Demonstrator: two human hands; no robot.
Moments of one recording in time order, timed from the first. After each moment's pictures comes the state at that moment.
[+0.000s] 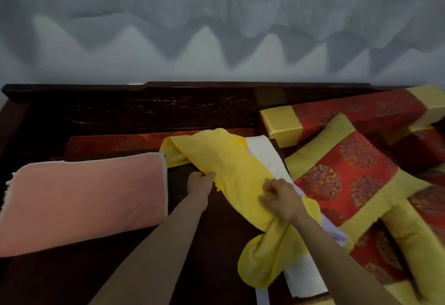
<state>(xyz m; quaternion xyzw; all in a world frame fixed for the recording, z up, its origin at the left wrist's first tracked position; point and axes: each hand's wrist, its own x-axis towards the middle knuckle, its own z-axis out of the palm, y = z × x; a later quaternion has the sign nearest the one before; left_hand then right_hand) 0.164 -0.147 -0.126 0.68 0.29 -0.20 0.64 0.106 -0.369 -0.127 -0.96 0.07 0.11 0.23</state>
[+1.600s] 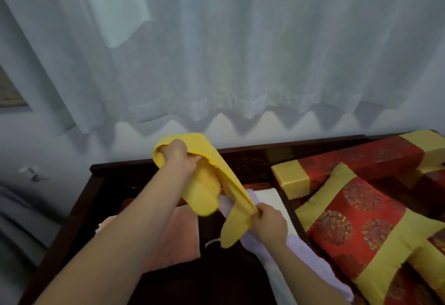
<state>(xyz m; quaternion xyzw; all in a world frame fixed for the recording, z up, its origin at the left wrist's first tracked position) 0.177 -0.073 0.176 0.52 0.28 0.01 0.80 0.078 -0.268 0.009 -0.94 0.17 -0.04 0.29</state>
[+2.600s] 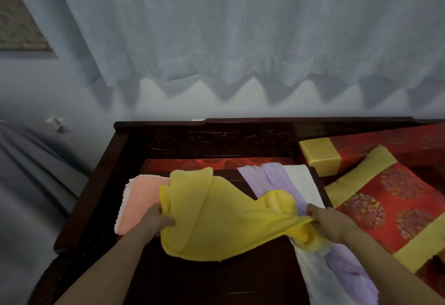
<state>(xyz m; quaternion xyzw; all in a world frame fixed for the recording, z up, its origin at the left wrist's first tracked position) 0.080 0.105 -0.050 0.78 0.31 -0.25 0.49 0.069 -0.340 -0.028 -0.97 -0.04 0.22 0.02</state>
